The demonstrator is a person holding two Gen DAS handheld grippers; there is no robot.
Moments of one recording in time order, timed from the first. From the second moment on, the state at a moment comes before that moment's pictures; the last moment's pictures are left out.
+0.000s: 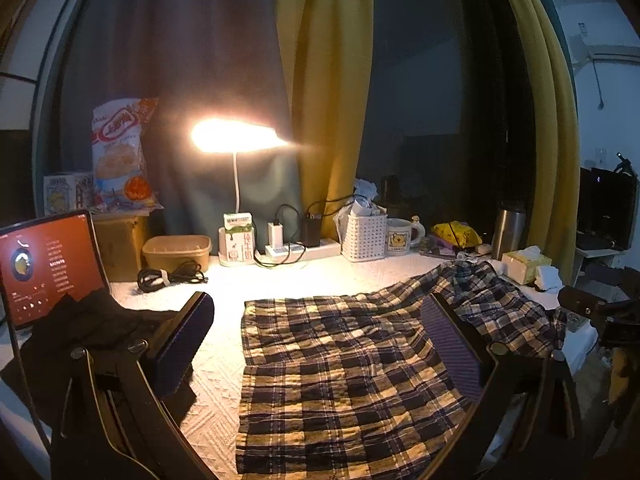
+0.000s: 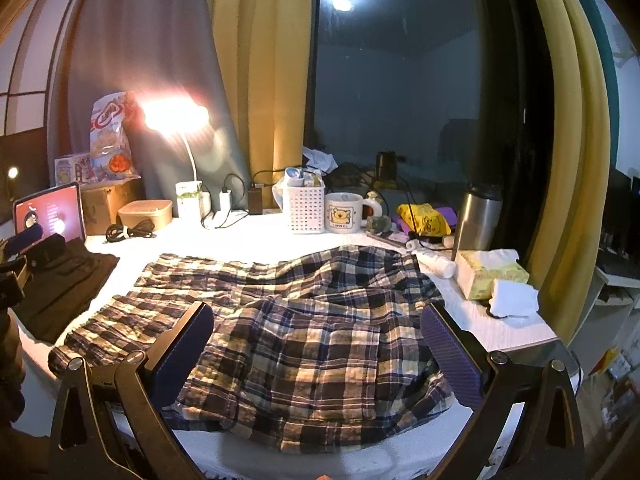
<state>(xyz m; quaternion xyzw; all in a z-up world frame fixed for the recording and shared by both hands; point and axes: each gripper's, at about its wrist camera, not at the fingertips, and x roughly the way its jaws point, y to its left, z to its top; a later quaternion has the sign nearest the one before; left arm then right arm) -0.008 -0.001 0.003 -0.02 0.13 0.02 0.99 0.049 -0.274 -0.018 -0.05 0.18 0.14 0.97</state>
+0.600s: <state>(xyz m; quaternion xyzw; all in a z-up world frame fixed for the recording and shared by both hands) -0.009 -0.006 0.001 -0.02 0.12 0.02 0.99 0.050 -0.270 -0.023 -0.05 0.18 0.14 0.97</state>
